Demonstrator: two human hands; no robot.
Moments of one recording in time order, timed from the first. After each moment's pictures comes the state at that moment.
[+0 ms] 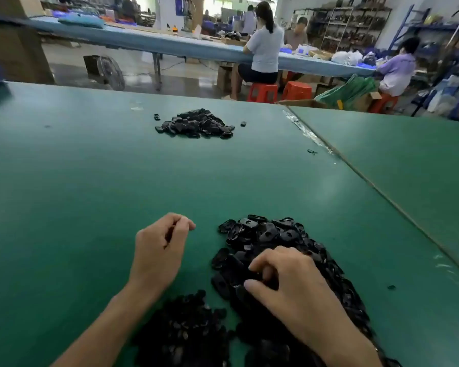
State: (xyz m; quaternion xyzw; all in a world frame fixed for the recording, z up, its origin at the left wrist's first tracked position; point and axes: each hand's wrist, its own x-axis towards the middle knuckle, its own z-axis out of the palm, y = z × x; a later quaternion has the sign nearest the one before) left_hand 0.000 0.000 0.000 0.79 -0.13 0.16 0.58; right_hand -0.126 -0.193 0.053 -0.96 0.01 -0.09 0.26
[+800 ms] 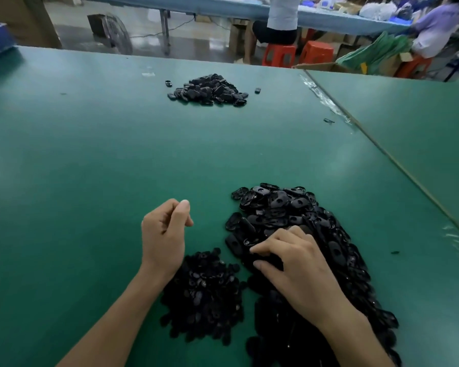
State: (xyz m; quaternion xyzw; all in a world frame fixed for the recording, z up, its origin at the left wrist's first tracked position) left_hand -0.039 0.018 0.000 0.71 -0.08 0.11 0.70; right_hand -0.143 -0.184 0.039 -0.98 -0.04 -0.08 0.20
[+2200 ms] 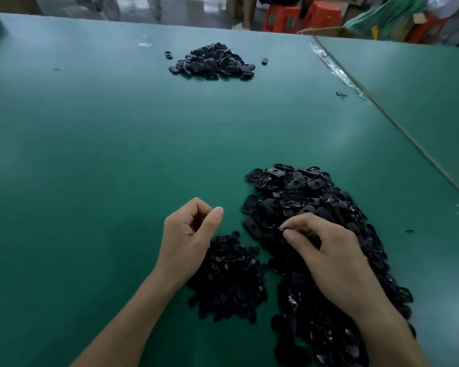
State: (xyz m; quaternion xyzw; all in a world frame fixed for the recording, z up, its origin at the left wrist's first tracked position) left_hand -0.060 0.035 0.002 0.73 -0.14 0.01 0.66; right_hand -0.157 -0.165 0.062 -0.90 0.11 -0.05 0.41
